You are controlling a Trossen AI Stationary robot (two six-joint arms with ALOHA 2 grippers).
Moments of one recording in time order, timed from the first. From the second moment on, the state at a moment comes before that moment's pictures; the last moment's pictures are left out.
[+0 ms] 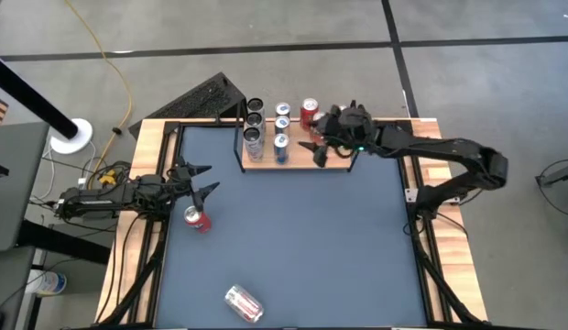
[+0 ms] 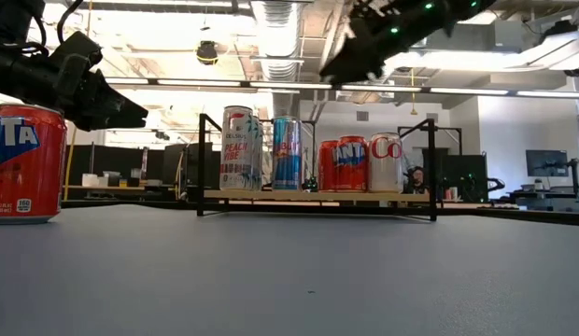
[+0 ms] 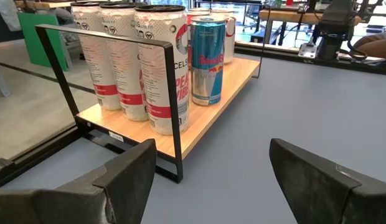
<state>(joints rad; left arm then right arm) 0.03 0.02 0.08 -0.19 -0.48 -0.07 -0.39 1.34 1.05 -0.11 0.05 -0.10</state>
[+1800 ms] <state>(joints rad) 0.03 0.02 0.08 -0.19 -0.48 -0.07 -0.64 1.77 1.61 -0.91 0.03 -0.08</state>
